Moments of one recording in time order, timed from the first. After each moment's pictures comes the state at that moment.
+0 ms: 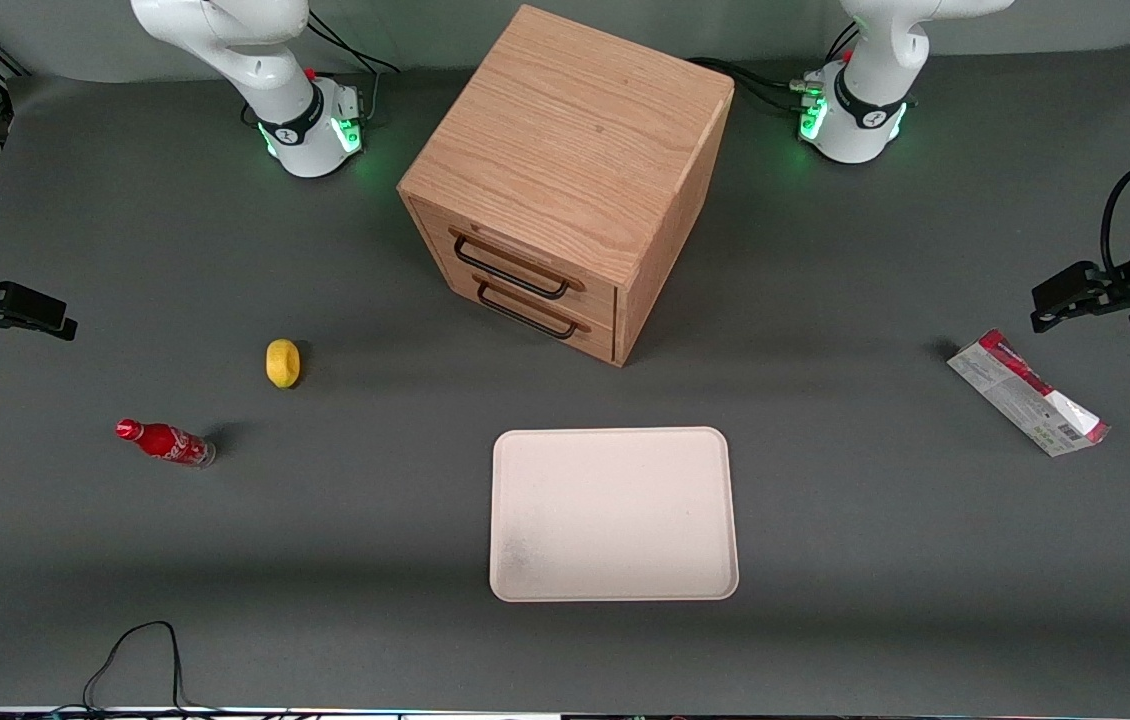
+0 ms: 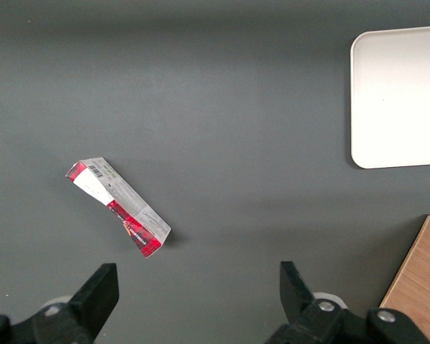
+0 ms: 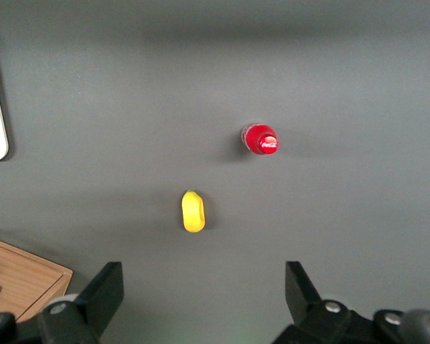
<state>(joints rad) 0.01 0.09 -0.04 -1.51 0.02 1.61 0.02</state>
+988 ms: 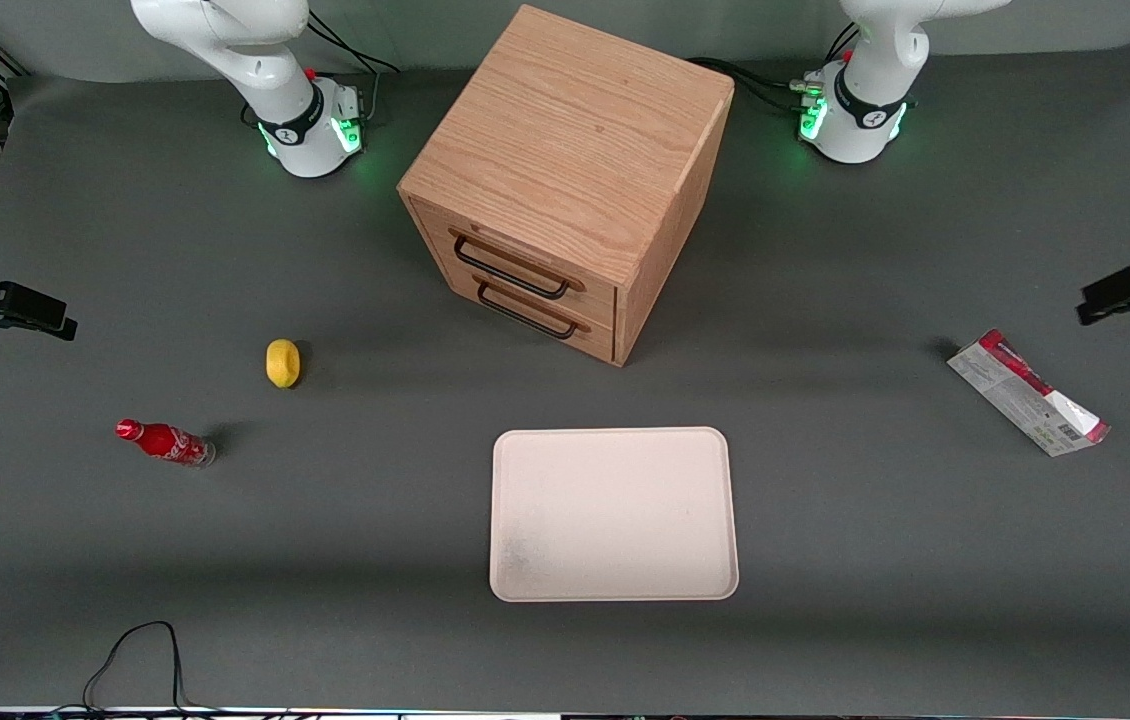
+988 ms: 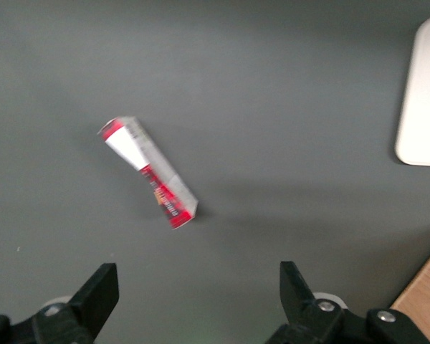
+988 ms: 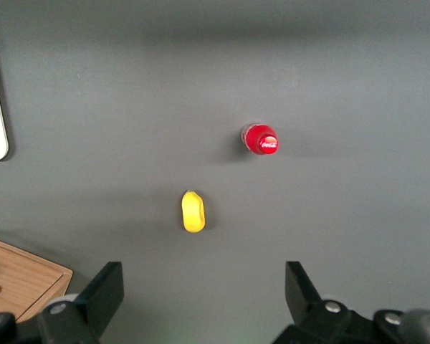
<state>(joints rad) 0.13 0.09 0.00 -1.55 0.02 1.57 0.02</state>
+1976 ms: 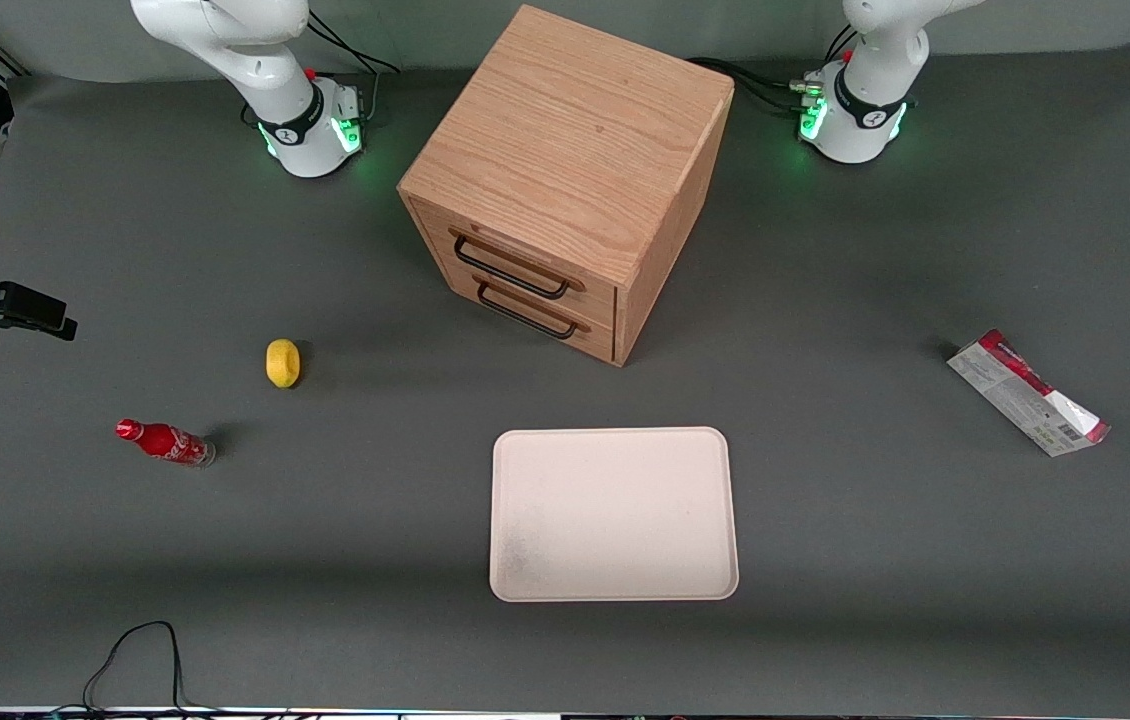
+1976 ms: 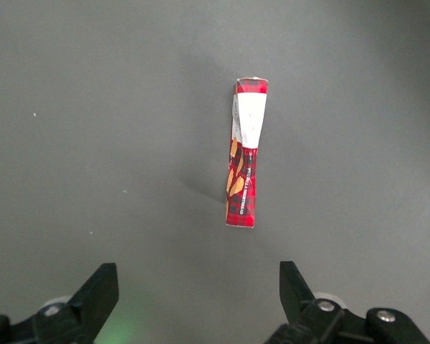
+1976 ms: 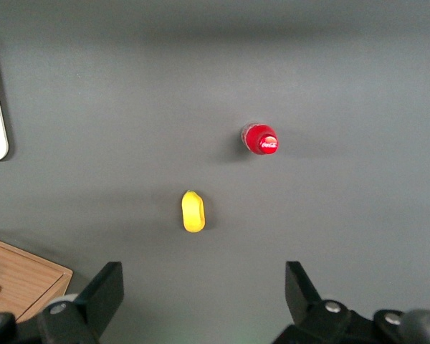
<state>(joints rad) 0.34 -0.03 0.00 -1.86 0.02 1.77 -0.45</state>
